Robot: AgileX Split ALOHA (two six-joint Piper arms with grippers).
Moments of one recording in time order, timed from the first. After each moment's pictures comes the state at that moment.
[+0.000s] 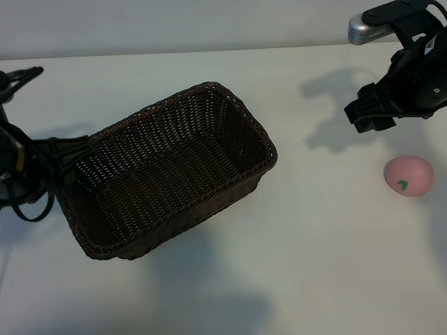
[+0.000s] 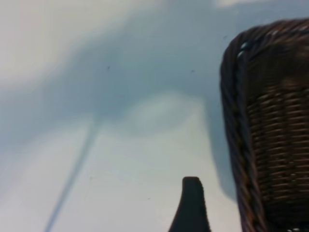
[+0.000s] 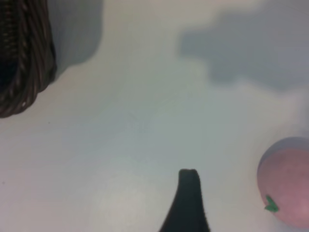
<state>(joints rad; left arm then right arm) -0.53 1.28 -0.85 0.42 0.96 -1.16 0.16 1.58 -1.19 0.13 0.86 -0.16</state>
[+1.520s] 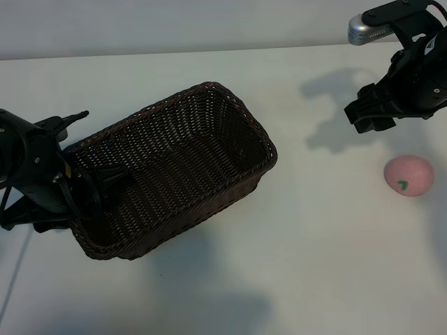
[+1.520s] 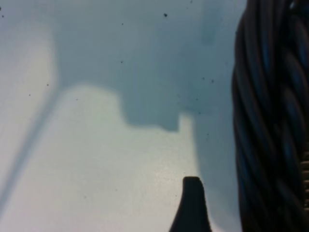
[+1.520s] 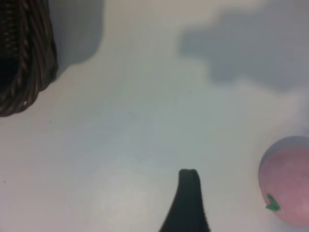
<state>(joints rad) -0.34 1.58 -0.74 0.17 0.55 -0.92 0.16 1.58 -1.19 0.13 0.86 -0.16</state>
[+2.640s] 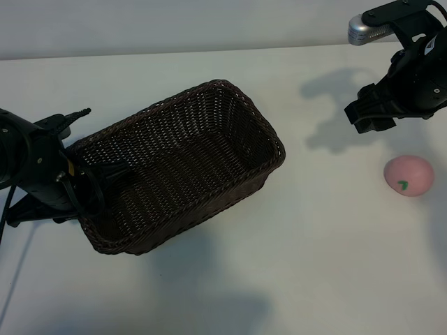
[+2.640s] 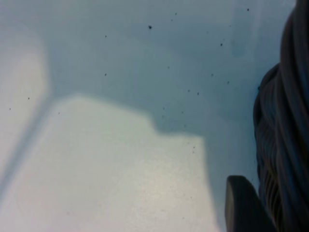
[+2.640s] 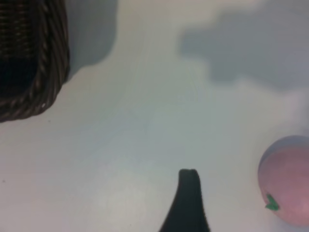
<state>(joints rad) -0.34 1.60 -0.74 0.17 0.50 -0.92 0.16 1.58 -1.19 0.13 0.86 -0.16</state>
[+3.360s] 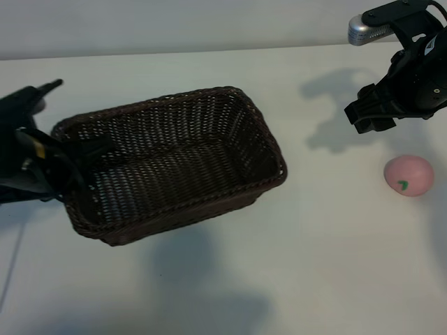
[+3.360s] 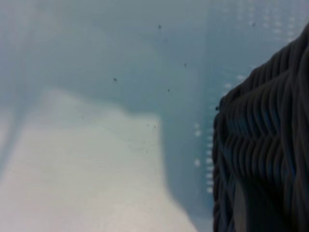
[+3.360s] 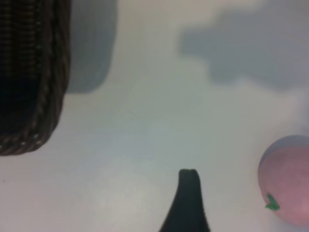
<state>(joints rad) -0.29 1.40 -0.74 0.12 0.48 -0.80 0.16 1.58 -1.19 0.13 0.86 -0.16</state>
